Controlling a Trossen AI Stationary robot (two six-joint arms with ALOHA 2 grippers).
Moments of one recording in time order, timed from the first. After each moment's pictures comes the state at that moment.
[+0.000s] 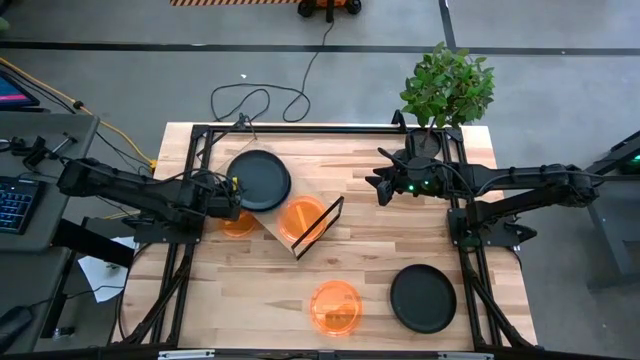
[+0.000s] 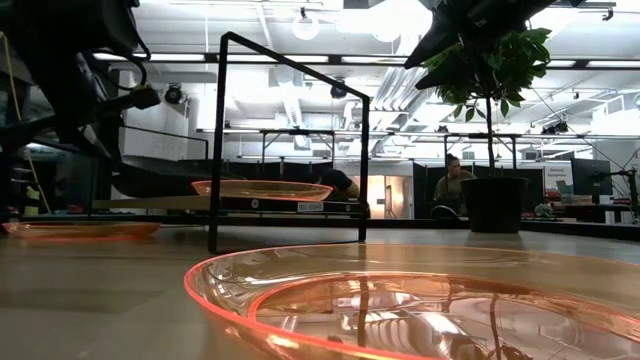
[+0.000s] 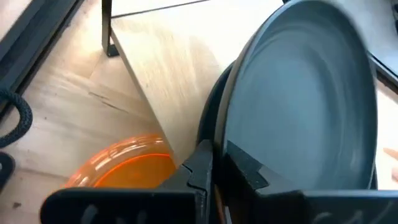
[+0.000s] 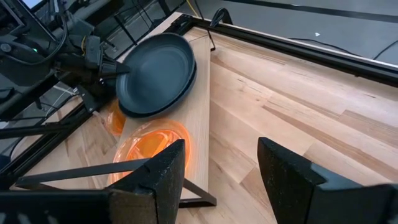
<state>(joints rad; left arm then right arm) -0.11 0.93 0.54 -1.00 -0.70 -2.05 -0.06 1.04 0.81 -0.27 0.33 0.65</state>
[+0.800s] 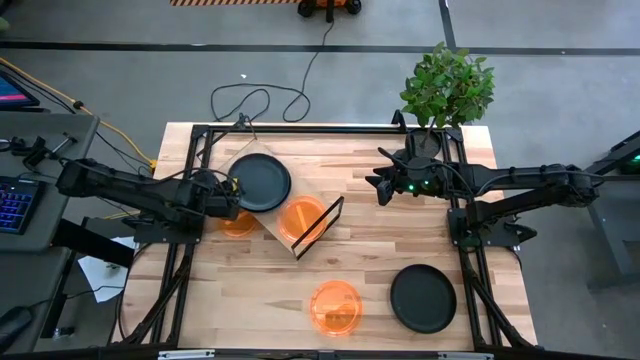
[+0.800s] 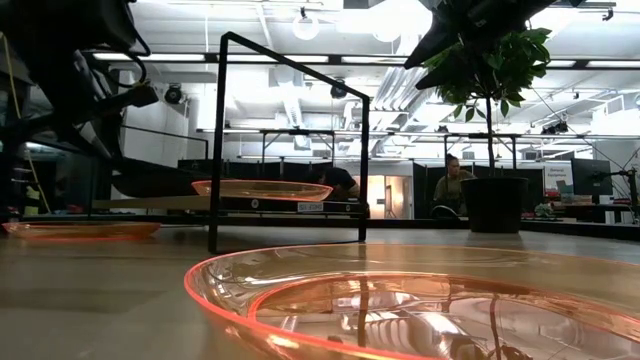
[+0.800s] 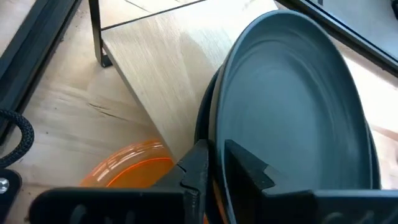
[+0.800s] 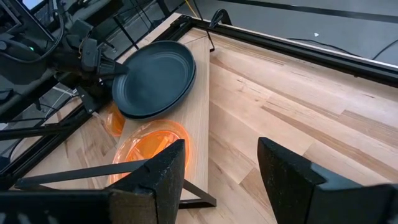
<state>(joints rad) -0.11 0.90 0.54 -1.00 -0.70 -1.95 -0.06 1.04 0.81 -0.27 0.33 0.66</state>
